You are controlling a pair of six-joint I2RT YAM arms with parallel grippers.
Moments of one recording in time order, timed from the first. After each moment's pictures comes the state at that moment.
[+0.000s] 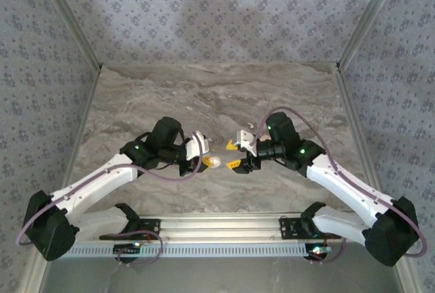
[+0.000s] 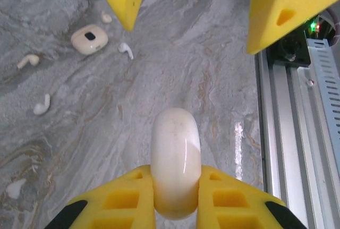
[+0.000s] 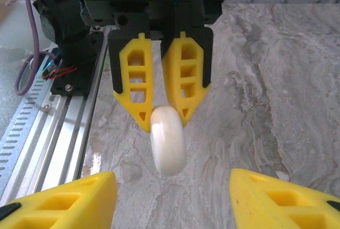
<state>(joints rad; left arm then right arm) -0.73 1.11 0.80 -0.46 0.59 0.43 0.64 1.07 0.78 -0.33 -0.76 -0.54</state>
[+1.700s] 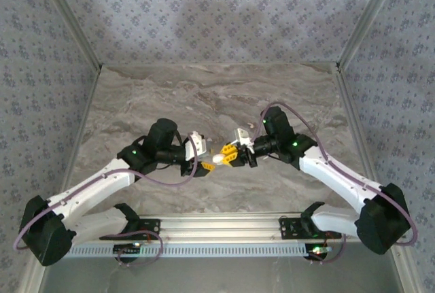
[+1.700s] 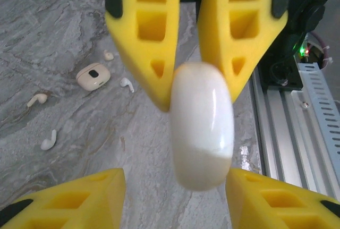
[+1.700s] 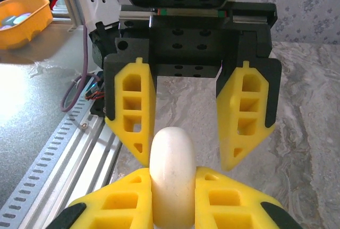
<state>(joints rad) -0.74 1.06 0.74 -0.29 0.66 0.40 0.61 1.18 0.81 -0.24 -1.01 -0.57</state>
